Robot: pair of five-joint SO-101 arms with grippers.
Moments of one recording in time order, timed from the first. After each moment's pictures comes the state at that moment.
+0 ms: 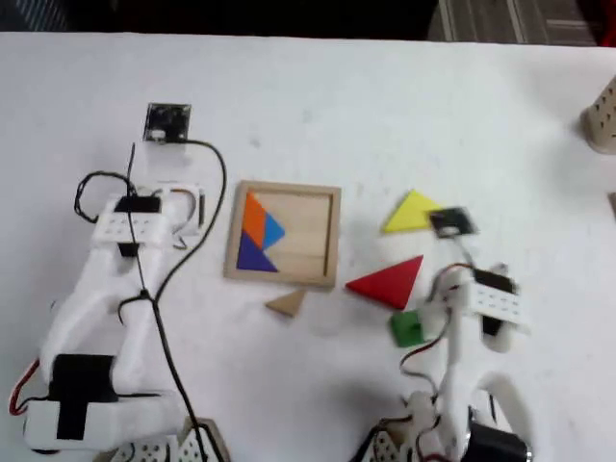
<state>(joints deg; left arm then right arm) -6.5 -7.3 38.3 38.5 2.2 11.0 -27.6 62.8 54.9 29.8</state>
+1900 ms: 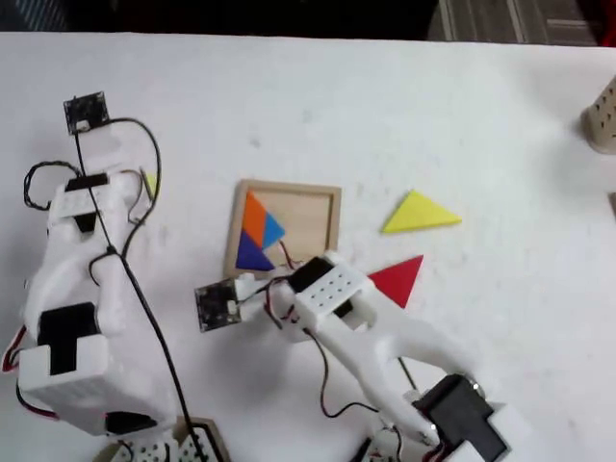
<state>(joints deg) -20.3 8.6 24.3 39.0 9.8 -43.3 -10.4 45.6 52.9 65.5</state>
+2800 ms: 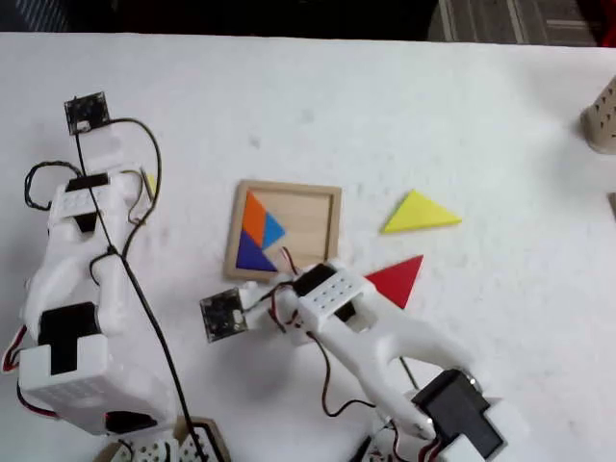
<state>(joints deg) -20.3 8.6 24.3 39.0 9.8 -41.8 -8.4 49.5 46.6 70.1</state>
